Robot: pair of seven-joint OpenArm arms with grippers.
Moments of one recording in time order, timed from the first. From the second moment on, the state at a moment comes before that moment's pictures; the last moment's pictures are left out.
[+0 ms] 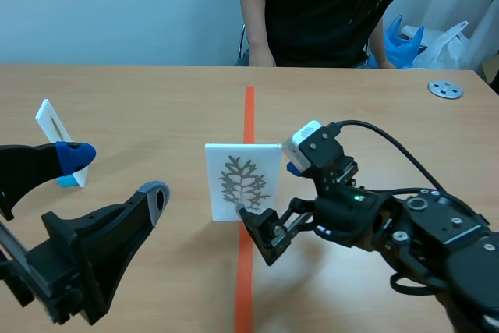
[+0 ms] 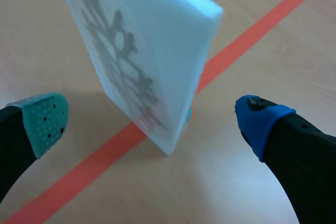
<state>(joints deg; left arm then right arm) 45.1 -26.4 -3.0 119.5 -23.9 -26.2 -6.9 0.5 14.3 -21.5 69.2 0.3 28.9 9.3</state>
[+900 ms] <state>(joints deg) 45.1 -26.4 -3.0 119.5 -23.9 -26.2 -6.9 4.6 9.7 -25.7 63.1 -2.7 26.3 10.6</state>
